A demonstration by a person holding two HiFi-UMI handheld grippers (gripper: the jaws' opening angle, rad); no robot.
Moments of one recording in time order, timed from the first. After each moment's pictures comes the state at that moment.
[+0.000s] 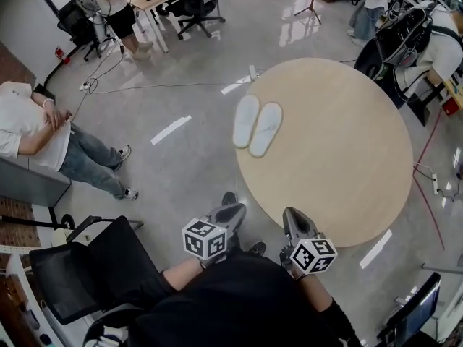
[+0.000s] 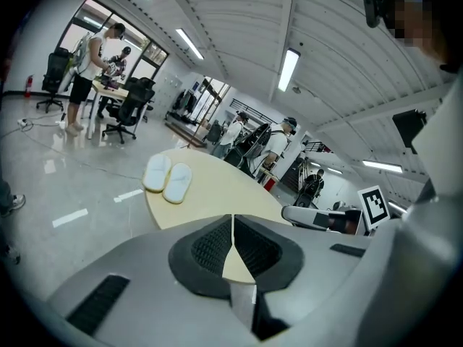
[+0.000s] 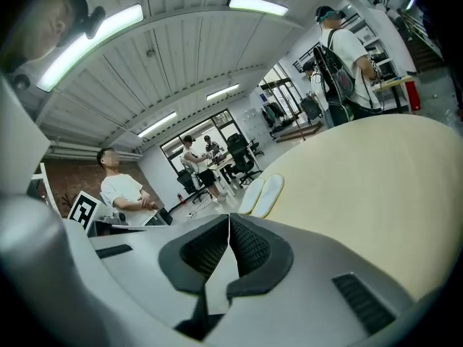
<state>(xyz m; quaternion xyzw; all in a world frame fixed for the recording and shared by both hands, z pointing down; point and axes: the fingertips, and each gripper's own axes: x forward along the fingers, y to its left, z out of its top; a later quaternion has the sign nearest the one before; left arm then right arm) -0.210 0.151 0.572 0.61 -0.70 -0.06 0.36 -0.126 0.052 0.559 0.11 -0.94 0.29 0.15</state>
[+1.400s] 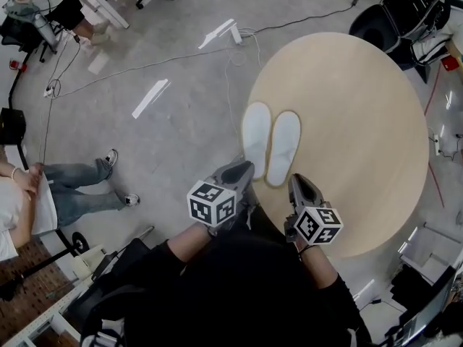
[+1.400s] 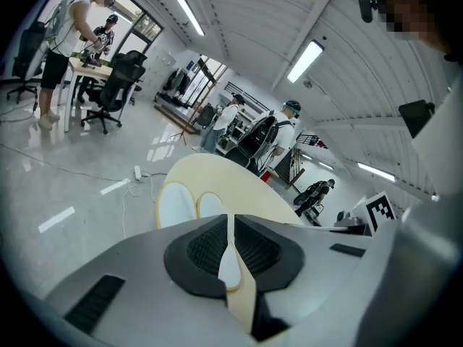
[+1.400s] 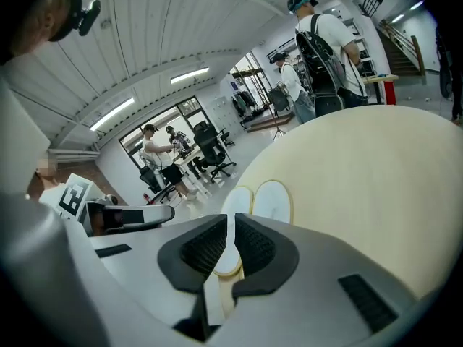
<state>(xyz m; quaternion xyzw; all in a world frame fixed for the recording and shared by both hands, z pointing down) -0.522 -0.034 0.627 0.65 -0.64 -0.03 0.41 -0.414 -0.096 0.634 0.22 -0.89 0.33 0.22</state>
